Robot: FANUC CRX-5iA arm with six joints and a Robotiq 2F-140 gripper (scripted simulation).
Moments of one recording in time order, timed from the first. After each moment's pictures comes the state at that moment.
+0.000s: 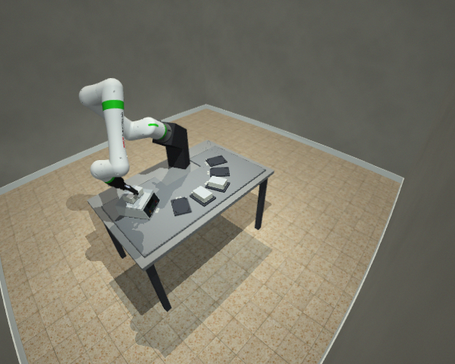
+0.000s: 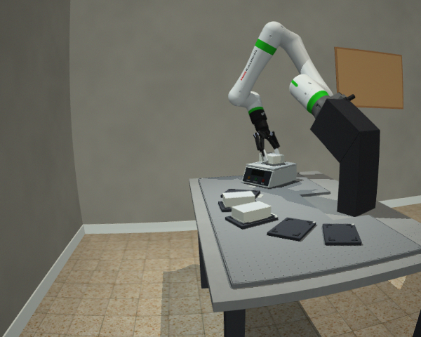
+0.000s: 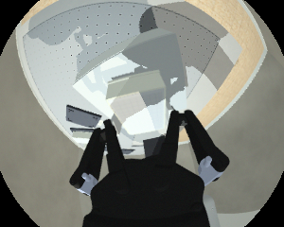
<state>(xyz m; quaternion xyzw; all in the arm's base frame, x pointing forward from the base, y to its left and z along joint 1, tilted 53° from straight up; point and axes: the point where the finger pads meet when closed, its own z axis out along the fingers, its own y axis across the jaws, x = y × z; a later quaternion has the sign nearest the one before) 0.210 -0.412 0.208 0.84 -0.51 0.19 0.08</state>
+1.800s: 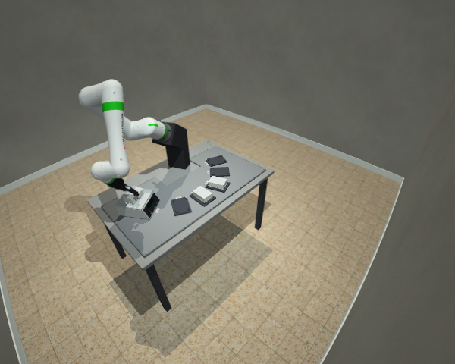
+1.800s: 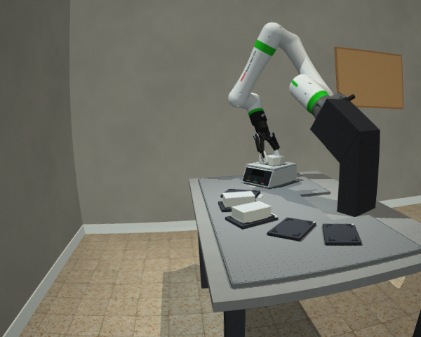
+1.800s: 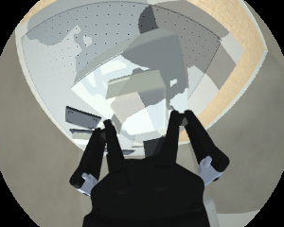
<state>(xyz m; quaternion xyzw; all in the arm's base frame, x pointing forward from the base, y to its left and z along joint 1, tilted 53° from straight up) 0.214 -0.417 0.203 0.84 -0.51 0.19 0.08</state>
